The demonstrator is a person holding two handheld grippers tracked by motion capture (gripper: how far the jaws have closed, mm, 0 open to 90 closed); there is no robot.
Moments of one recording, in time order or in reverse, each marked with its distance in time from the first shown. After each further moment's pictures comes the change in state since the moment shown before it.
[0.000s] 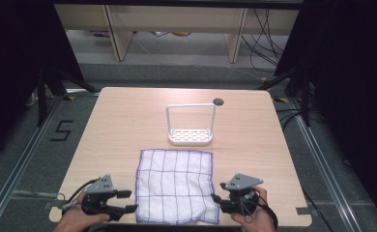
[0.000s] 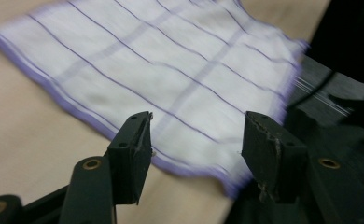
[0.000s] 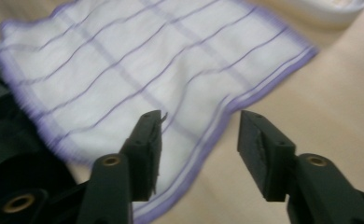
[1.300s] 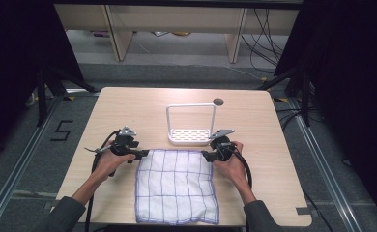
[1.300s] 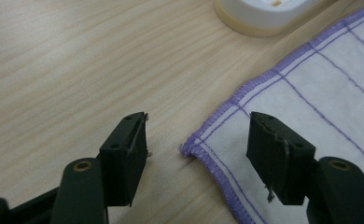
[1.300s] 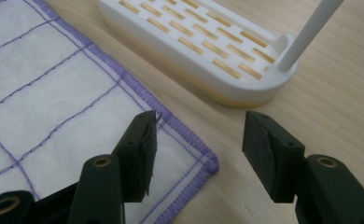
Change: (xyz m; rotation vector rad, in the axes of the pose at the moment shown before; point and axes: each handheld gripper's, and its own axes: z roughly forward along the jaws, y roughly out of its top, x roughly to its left) left arm 0.126 0.066 0.095 0.115 0.286 -0.047; right arm -0.088 0.070 0.119 0.078 -0.124 0.077
